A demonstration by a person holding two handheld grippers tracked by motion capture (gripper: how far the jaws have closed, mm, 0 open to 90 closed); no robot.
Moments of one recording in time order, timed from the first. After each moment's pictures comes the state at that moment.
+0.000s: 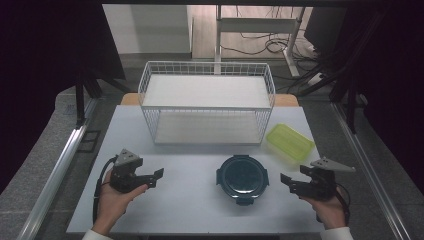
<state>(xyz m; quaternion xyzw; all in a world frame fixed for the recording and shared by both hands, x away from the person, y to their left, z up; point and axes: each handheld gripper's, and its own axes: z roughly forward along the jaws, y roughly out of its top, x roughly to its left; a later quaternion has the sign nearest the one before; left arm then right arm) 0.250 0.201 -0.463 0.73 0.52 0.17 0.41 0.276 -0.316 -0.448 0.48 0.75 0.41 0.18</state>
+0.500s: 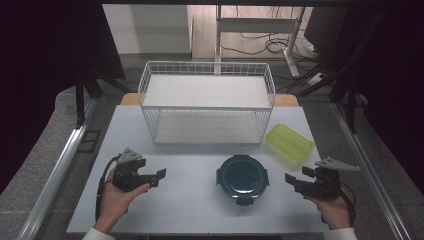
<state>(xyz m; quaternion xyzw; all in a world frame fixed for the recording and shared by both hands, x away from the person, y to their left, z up) 0.254 0.195 -0.462 0.74 0.52 0.15 0.41 0.276 -0.326 -0.446 0.49 0.75 0.40 0.17</state>
